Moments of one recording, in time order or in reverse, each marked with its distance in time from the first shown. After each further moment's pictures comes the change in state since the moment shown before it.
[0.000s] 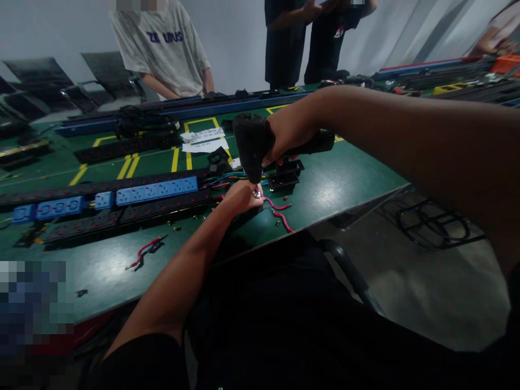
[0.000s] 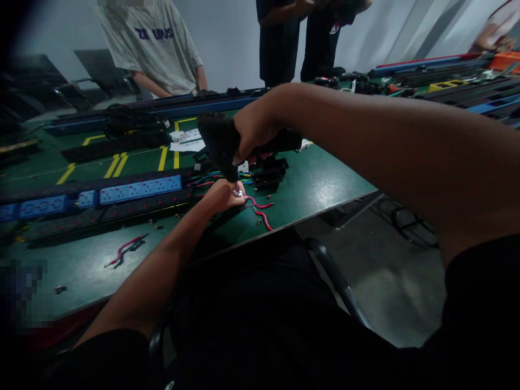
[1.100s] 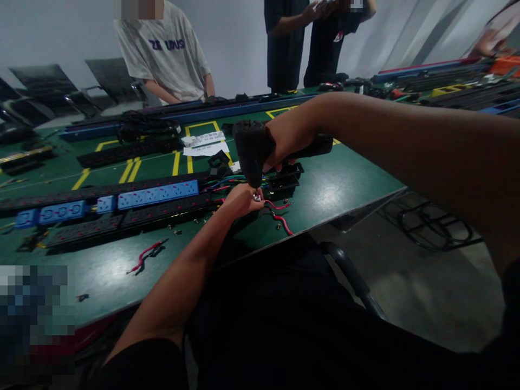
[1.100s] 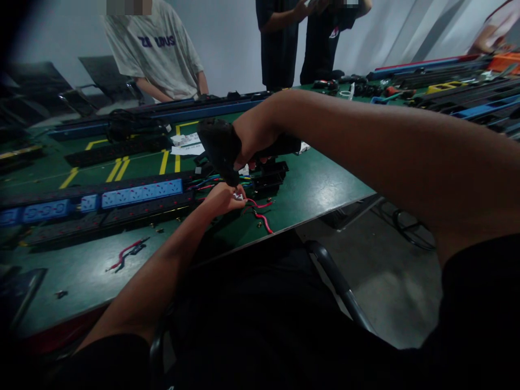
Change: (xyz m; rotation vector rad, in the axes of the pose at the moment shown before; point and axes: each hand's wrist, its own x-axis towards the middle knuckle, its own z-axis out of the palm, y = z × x) left_hand 0.002 -0.008 0.008 0.020 0.011 0.020; right_hand -0.002 0.000 0.002 0.044 0.015 -0.024
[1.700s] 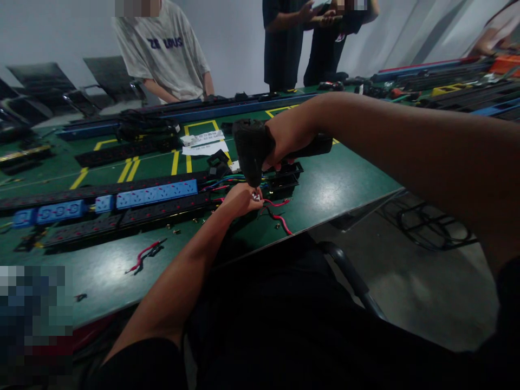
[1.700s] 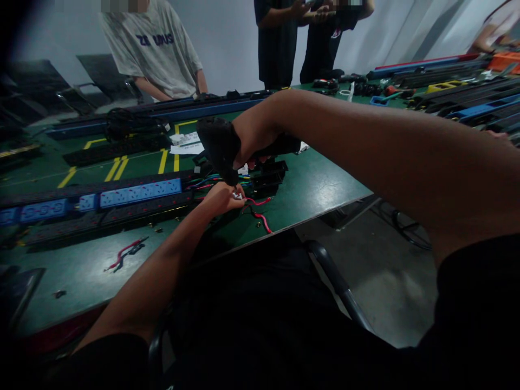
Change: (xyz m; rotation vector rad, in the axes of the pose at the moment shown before) left_hand 0.000 0.002 -0.002 -0.048 -0.002 -0.023; right_hand 0.004 0.009 0.000 0.008 -0.011 -0.064
